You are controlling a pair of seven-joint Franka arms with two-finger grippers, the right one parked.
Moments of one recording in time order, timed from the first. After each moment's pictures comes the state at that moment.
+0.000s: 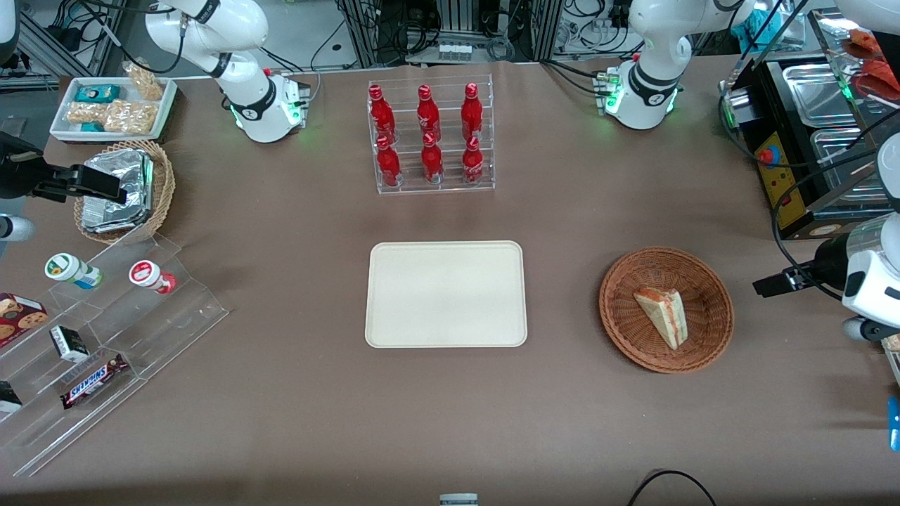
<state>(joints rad) 0.10 0.35 -0.10 -1.36 0.02 1.56 -0.31</state>
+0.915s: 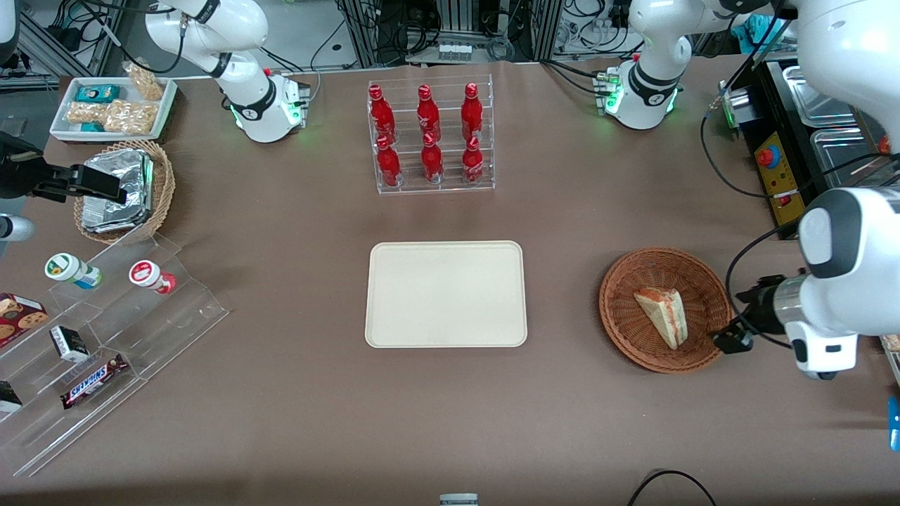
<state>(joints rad) 0.05 0.52 -0.12 -1.39 -0.03 1.76 -0.93</state>
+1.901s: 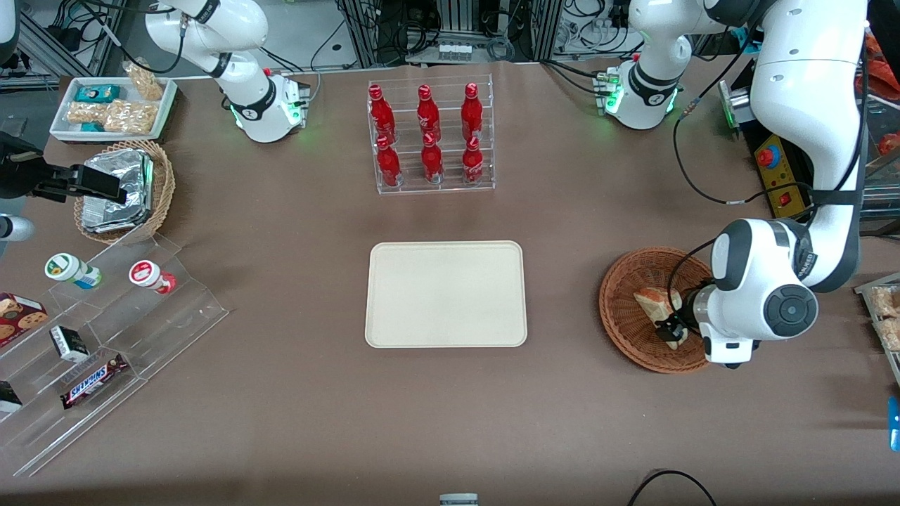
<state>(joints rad) 0.00 0.56 -0.12 -1.62 0.04 1.93 -0.92</state>
